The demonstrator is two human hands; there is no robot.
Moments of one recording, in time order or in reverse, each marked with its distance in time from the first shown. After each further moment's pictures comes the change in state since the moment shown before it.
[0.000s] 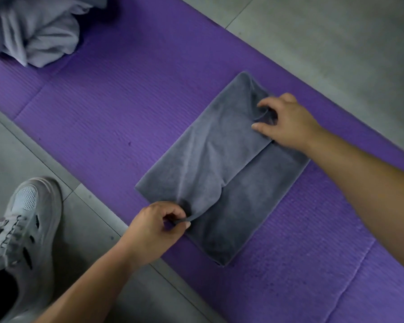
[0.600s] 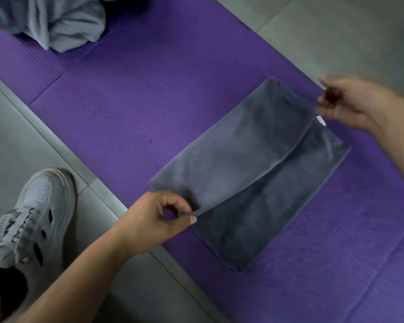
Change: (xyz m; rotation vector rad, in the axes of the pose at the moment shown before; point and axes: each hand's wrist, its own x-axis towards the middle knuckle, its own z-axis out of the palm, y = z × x) left_hand 0.005 -0.005 -0.061 -0.276 -0.104 0.003; right_hand 0.050 -0.012 -0.062 1.122 0.009 0.543
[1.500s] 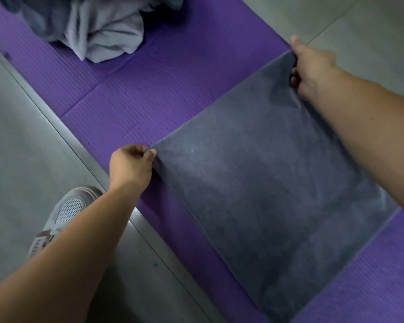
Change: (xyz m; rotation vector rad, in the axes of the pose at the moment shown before) left_hand 0.102 -0.080 -0.120 -0.272 0.786 -0.460; right_hand 0.109 -0.054 0.186 -0.069 0.324 -0.174
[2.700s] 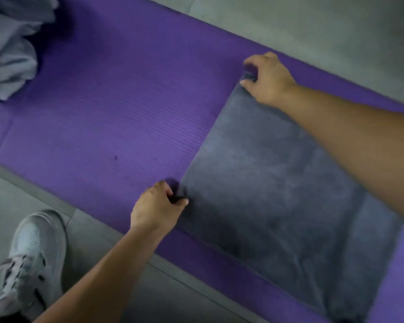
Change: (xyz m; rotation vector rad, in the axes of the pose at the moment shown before) left_hand -0.171 -0.013 0.099 0.946 -0.402 0.277; right_hand -0.059 0.111 -0.188 -0.796 -0.146 -0.399
